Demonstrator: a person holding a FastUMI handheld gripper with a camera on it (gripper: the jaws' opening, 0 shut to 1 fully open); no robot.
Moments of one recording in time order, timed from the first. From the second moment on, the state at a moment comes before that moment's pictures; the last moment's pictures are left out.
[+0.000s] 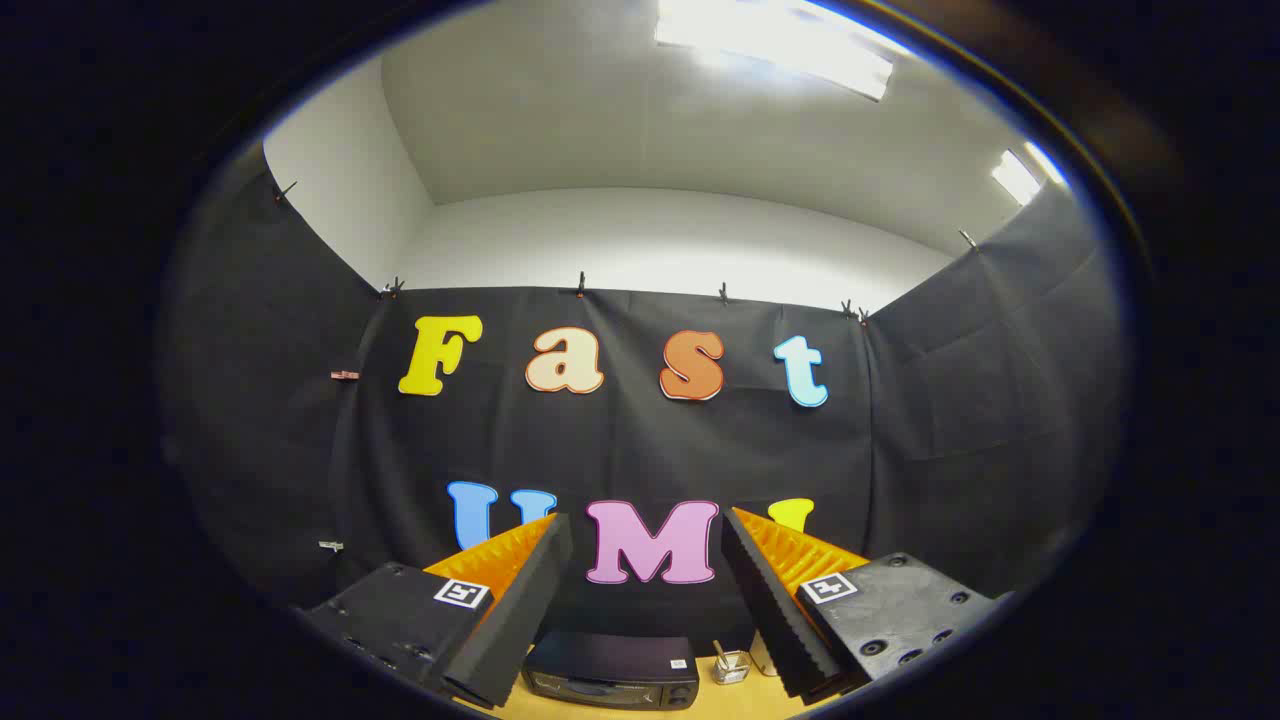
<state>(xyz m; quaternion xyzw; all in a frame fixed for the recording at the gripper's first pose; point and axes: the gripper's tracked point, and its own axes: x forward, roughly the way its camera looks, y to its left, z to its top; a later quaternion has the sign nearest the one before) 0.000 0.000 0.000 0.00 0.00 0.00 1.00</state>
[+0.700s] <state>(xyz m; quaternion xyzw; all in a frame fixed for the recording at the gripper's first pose) 0.007 -0.011 -0.013 0.01 0.01 -0.01 1.00</state>
